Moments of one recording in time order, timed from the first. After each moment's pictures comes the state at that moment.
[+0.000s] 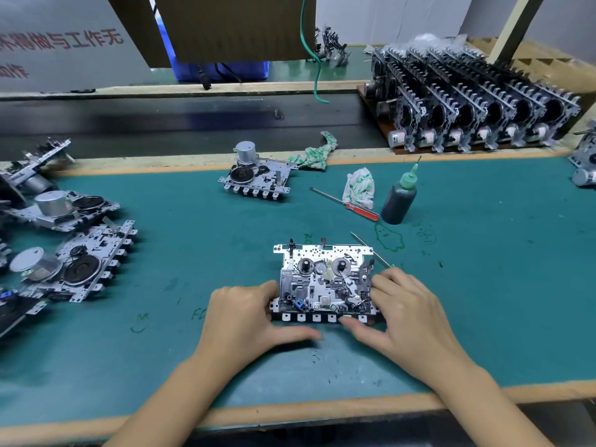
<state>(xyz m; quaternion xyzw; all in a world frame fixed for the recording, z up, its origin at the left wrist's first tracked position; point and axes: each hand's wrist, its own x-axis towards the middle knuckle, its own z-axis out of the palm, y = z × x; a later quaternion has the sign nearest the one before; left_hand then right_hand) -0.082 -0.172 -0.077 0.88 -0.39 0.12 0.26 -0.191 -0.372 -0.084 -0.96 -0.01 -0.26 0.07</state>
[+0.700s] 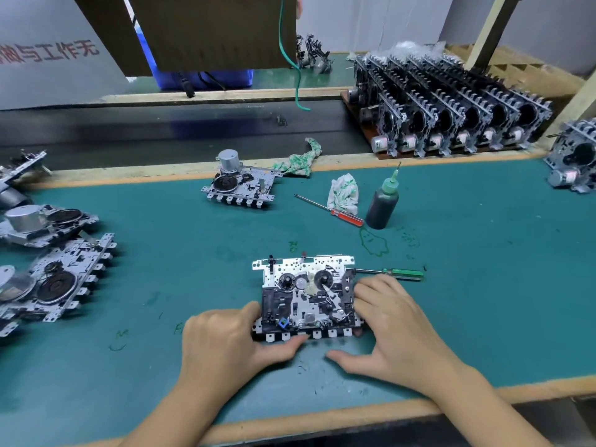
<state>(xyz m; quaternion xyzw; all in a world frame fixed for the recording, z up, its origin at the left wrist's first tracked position) -0.093 -0.172 -0.082 0.89 -0.36 0.17 0.23 -0.194 -0.378 -0.083 -0.97 -0.05 -0.21 0.09</state>
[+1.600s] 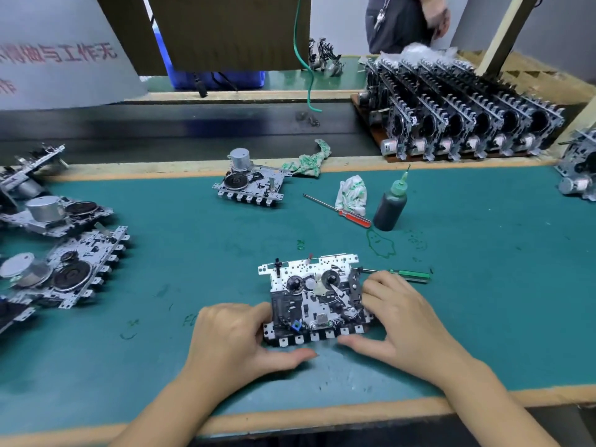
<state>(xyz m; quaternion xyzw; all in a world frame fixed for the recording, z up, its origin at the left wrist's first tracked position) -0.095 -0.165 -0.071 0.85 -0.43 0.15 0.27 -0.192 -0.384 -0.072 -0.98 -0.05 -0.13 0.10</state>
